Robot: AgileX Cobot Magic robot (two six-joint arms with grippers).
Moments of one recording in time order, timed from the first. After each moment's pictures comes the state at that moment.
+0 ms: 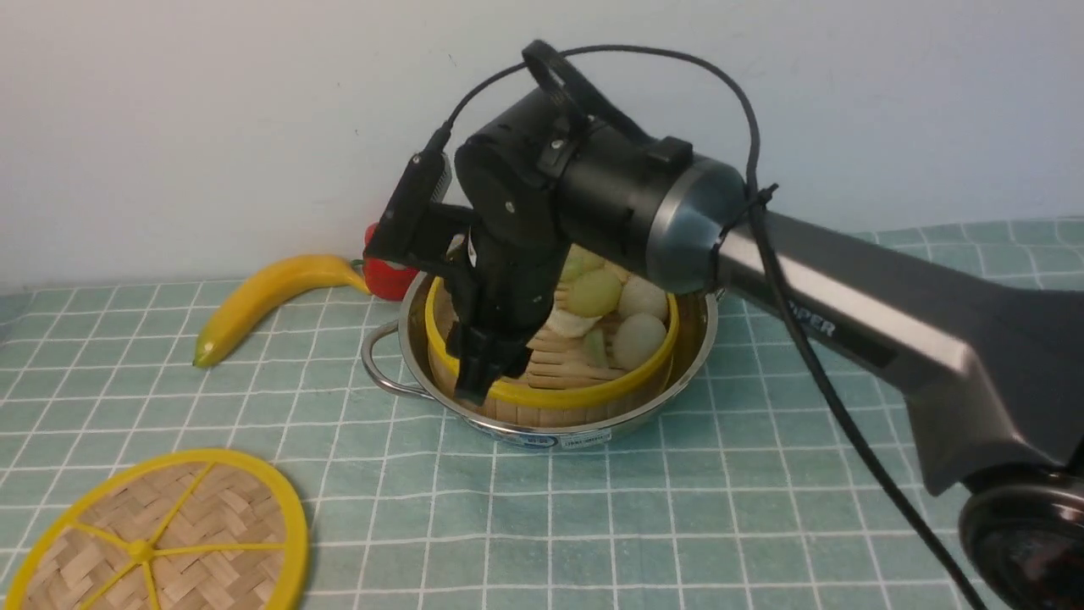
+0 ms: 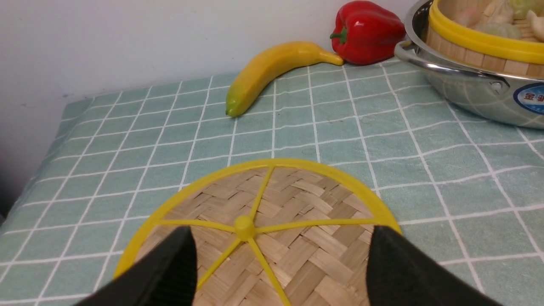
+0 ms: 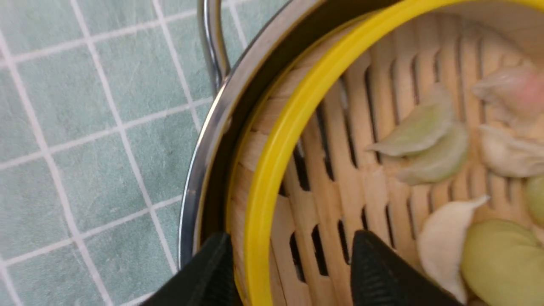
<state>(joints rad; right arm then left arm) 0.80 2.26 -2.21 -0.10 1.23 -0.32 0.05 0.00 0.01 0.01 0.37 0.15</state>
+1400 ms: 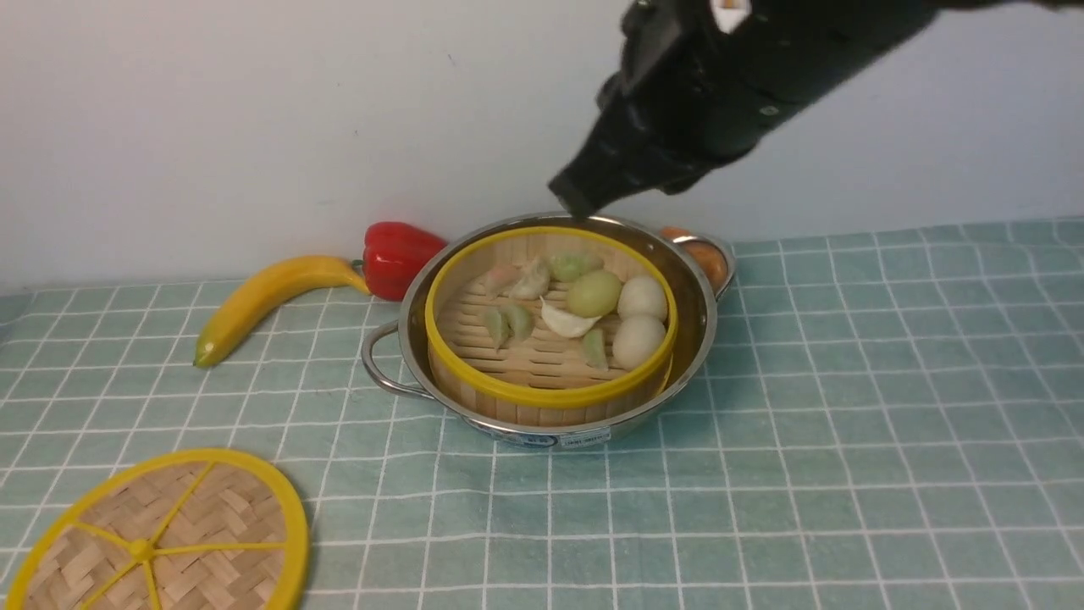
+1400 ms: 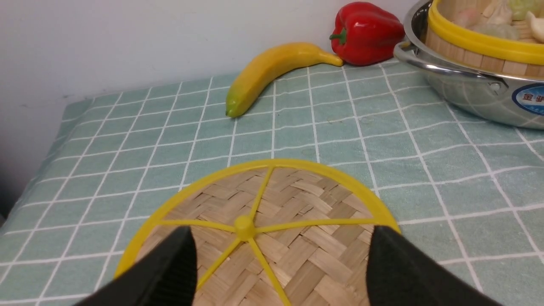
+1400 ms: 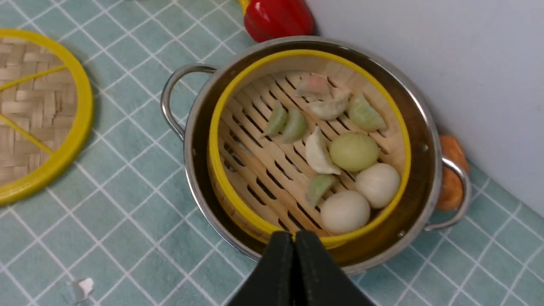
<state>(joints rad) 0.76 1.56 -1.69 -0.18 1.09 0.17 0.05 0.00 0.01 0.01 0.37 0.15</state>
